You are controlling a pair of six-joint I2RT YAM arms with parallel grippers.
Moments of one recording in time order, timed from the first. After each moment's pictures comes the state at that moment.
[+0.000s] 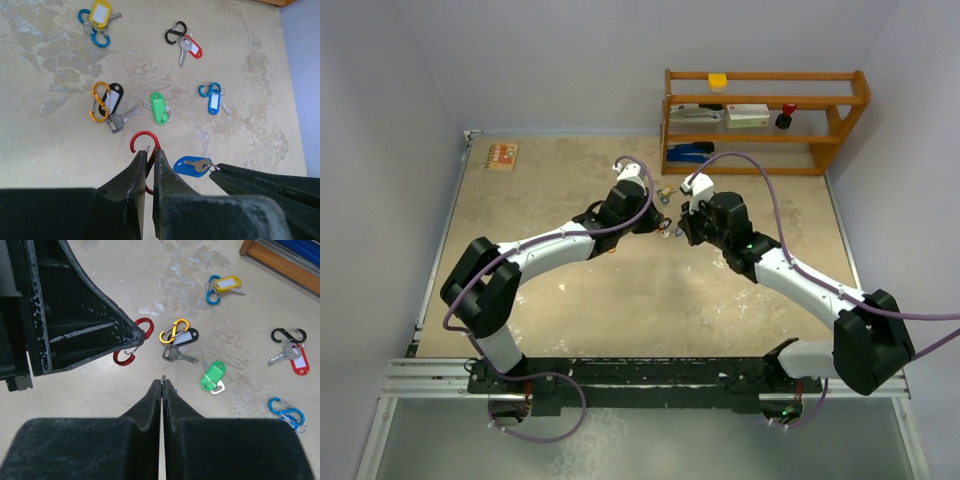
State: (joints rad) left arm -0.74 1.71 1.14 0.04 -0.12 -0.72; right arm 0.55 1.30 0.81 0.04 -0.05 -0.02
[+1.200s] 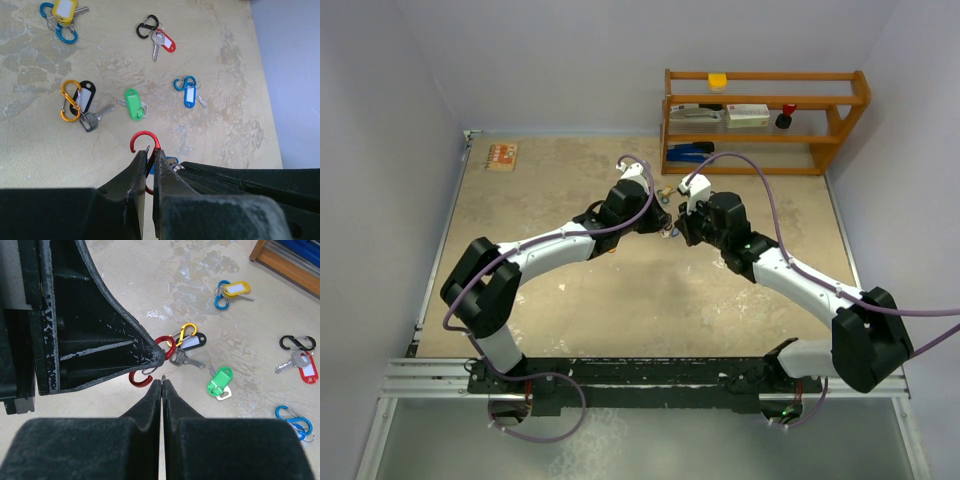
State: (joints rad) left arm -0.74 1.71 1.14 0.09 -0.03 -0.75; right arm 0.56 1.32 0.81 0.06 -0.08 -0.02
